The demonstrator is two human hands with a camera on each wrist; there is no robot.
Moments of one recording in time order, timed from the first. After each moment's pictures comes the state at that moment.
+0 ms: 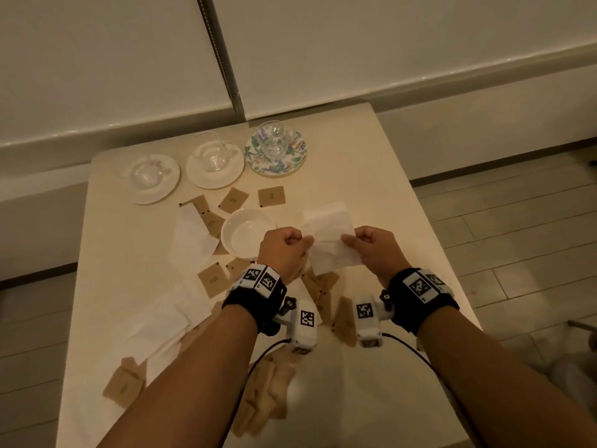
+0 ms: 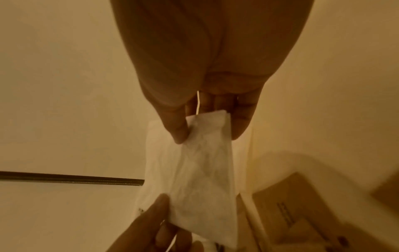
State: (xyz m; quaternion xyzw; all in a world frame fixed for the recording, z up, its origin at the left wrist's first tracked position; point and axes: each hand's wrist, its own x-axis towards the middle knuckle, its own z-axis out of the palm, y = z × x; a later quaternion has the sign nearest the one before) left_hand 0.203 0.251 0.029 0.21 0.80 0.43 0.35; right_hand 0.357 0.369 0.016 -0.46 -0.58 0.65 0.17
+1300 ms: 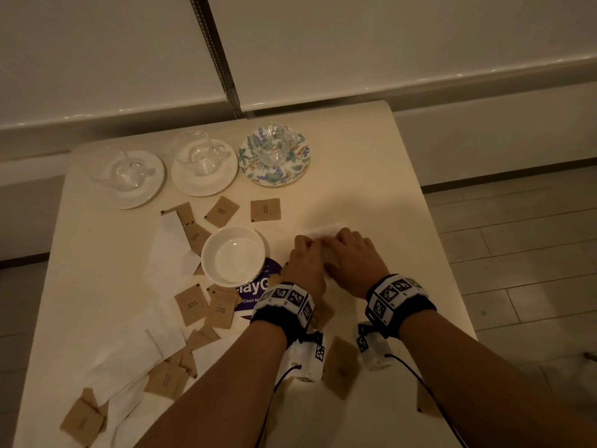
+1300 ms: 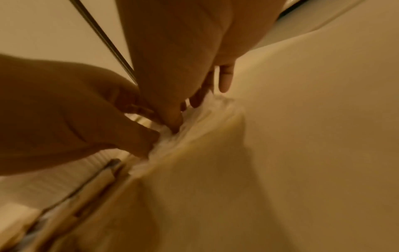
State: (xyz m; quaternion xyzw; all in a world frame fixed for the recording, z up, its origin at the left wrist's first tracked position) left_hand 0.216 0.323 -0.018 0.38 0.84 0.14 0.35; right_hand 0.308 0.422 -0.033 -0.23 -0.95 0.19 -0.06
